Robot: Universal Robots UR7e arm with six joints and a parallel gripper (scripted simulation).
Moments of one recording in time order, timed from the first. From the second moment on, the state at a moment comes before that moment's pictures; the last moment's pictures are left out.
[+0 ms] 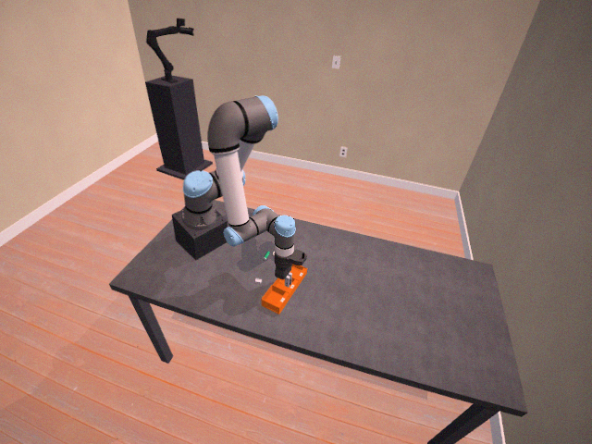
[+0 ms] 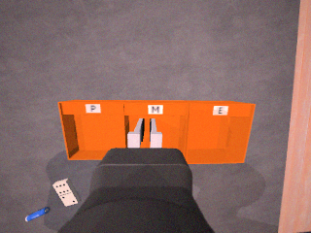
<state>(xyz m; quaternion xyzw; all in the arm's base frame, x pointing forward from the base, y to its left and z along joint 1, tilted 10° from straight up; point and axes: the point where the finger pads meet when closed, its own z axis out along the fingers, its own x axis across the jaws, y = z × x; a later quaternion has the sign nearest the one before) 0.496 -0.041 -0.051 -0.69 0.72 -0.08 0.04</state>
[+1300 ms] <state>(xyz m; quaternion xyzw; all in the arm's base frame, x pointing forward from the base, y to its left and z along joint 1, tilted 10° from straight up) 0.492 -0.040 -0.028 -0.69 0.72 -0.08 0.04</state>
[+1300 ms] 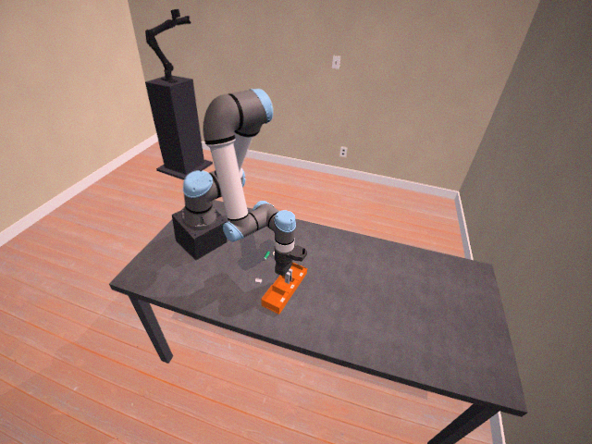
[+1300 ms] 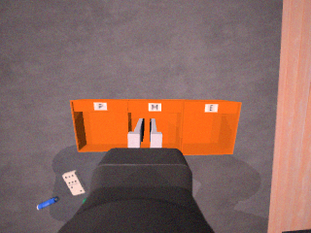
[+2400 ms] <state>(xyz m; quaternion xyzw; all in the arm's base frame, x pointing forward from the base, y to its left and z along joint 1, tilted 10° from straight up) 0.488 0.022 0.005 -0.69 0.72 -0.08 0.04</state>
